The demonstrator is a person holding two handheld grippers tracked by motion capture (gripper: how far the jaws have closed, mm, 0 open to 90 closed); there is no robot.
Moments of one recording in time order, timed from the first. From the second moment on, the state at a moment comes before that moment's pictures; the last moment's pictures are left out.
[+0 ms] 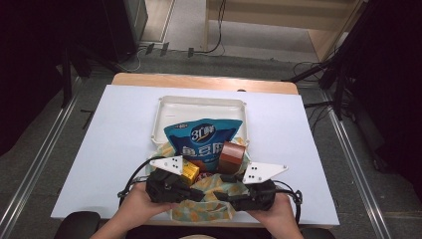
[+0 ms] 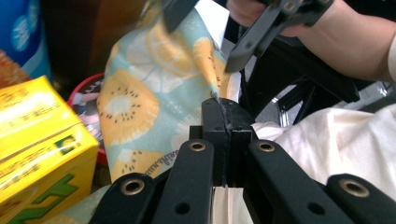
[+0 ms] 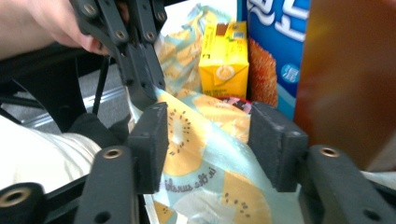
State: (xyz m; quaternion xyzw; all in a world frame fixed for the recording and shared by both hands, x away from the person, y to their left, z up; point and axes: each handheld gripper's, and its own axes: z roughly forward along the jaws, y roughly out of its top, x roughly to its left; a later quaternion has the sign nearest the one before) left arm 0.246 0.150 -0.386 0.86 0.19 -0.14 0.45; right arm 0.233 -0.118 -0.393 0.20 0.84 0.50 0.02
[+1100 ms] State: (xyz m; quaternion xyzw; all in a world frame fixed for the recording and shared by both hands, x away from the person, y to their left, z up) left arm 0.272 0.209 -0.386 0.83 0.27 -0.09 0.48; right arm 0.236 -0.127 -0.468 0.18 0.88 0.43 -0.03
